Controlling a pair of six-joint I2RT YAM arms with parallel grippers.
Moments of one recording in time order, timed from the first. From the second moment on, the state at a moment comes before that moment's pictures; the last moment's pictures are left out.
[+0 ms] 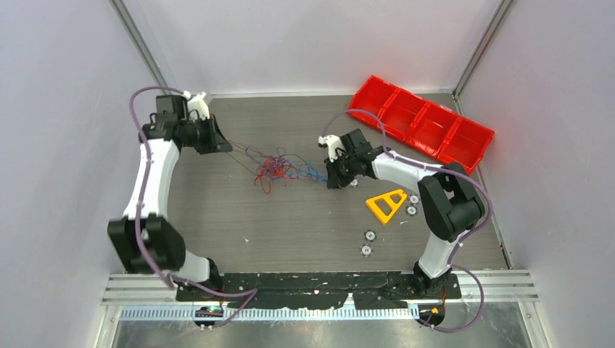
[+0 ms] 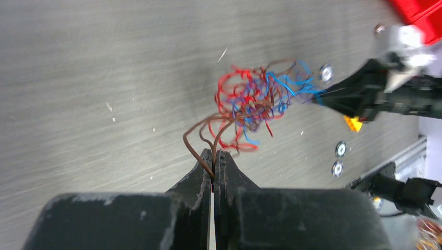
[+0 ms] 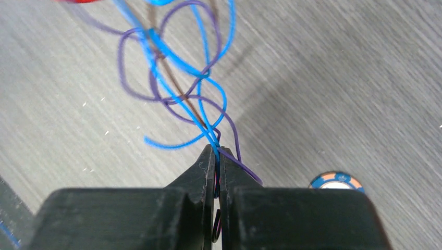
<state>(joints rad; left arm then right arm) 0.08 1.38 1.41 -0.83 0.57 -0.08 0.53 1.79 1.12 -0.29 -0.36 -0.09</state>
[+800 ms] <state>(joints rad) -0.08 1.41 0.93 -0.56 0.69 -0.14 0.57 1.83 1.41 -0.37 -0.42 -0.01</state>
